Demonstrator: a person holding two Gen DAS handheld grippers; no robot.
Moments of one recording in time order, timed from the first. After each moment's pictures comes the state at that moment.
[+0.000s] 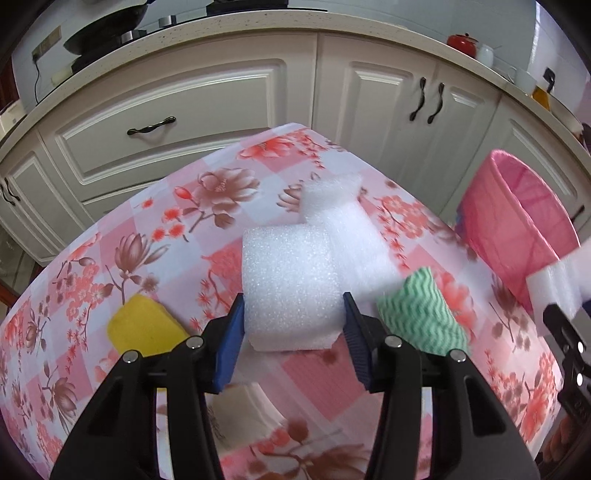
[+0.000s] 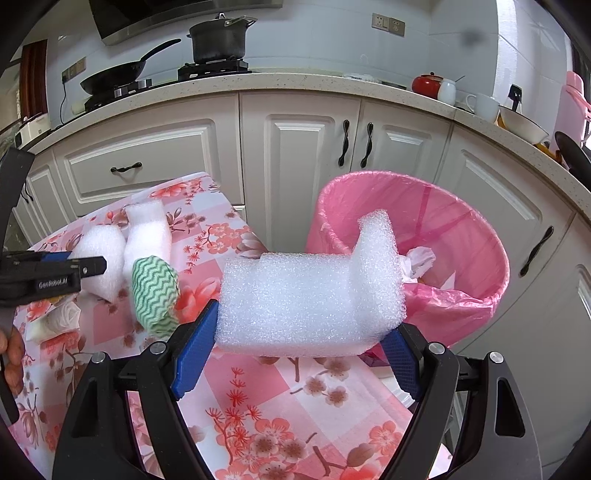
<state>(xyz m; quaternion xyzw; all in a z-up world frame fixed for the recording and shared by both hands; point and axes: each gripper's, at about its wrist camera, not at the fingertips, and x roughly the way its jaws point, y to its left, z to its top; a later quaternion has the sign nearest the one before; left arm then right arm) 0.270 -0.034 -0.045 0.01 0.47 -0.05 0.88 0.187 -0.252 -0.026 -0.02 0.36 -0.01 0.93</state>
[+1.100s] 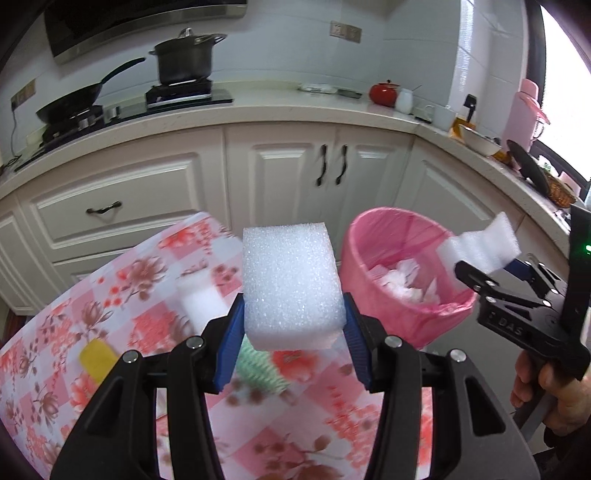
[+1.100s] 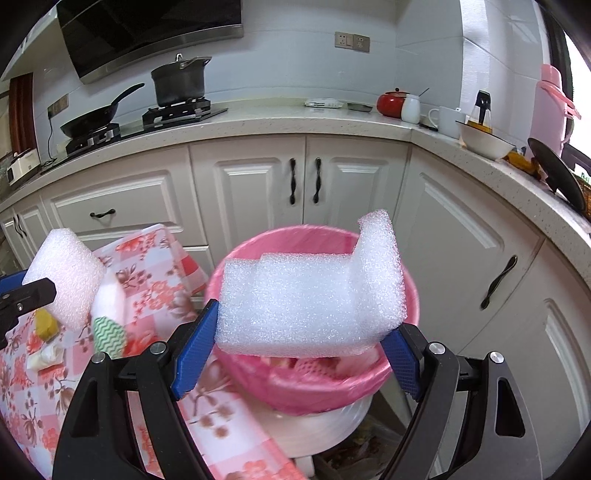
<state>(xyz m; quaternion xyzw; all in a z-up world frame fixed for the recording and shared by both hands) 0.216 -0.149 0.066 0.00 0.36 -0.14 0.92 0.205 -0.371 0.036 0.00 0.33 -0.03 0.95</state>
